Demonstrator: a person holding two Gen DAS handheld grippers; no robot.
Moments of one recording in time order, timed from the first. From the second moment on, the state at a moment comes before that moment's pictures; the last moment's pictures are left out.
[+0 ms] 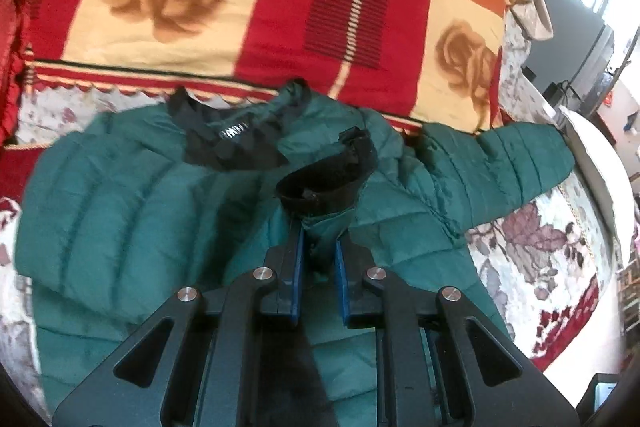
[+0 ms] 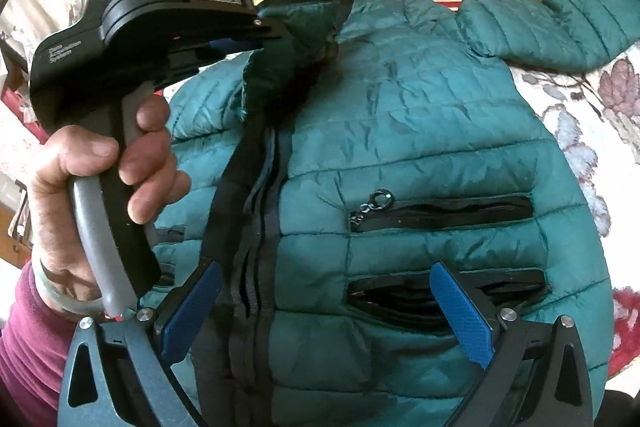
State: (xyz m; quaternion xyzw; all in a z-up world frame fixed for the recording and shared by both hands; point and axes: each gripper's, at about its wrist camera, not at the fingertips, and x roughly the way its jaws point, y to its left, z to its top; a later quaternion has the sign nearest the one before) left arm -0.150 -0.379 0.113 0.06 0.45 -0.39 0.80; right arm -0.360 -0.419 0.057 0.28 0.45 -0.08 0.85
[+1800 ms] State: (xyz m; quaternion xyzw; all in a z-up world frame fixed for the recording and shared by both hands) left arm -0.046 -0.141 0.084 -0.03 0.47 -0.19 0.86; right arm -0.220 -0.498 0.026 0.34 0.43 -0.10 0.83
